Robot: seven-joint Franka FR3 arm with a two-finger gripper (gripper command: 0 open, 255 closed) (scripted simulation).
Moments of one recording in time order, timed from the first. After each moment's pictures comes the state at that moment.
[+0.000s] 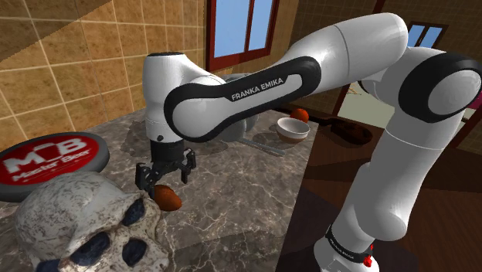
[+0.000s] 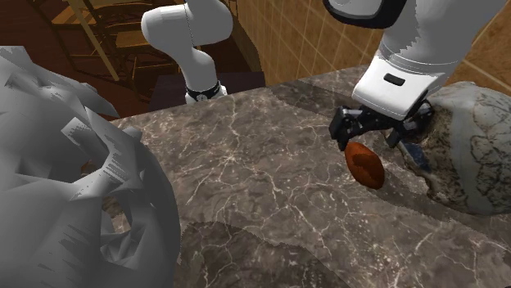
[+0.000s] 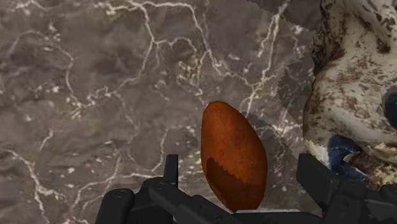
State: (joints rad) arm 0.22 0.05 0.47 -1.96 0.07 2.04 0.71
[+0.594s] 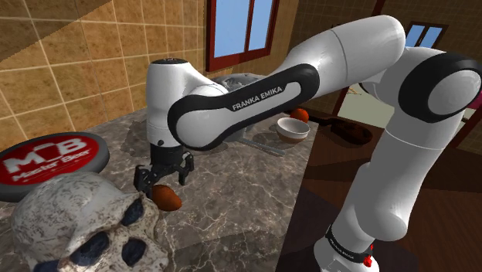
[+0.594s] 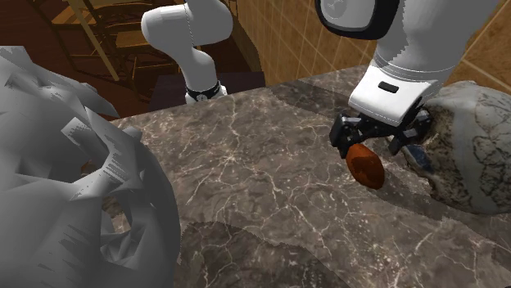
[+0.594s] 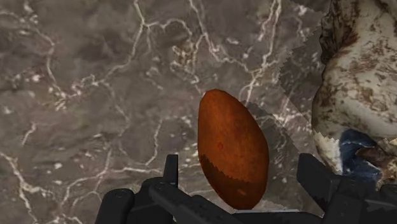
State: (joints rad) arm 0.23 0.05 0.47 -2.01 0.06 2.14 0.72
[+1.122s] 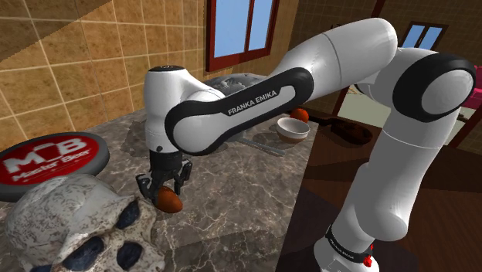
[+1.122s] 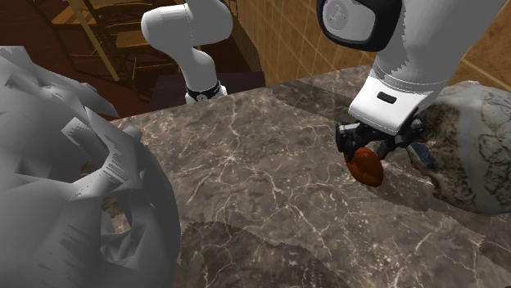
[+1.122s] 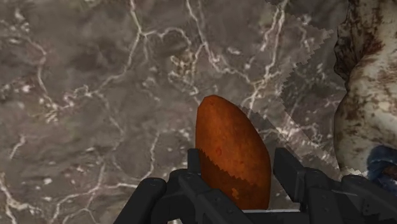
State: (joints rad) arm 0.24 0.08 0.47 -2.01 0.07 2.13 0.72
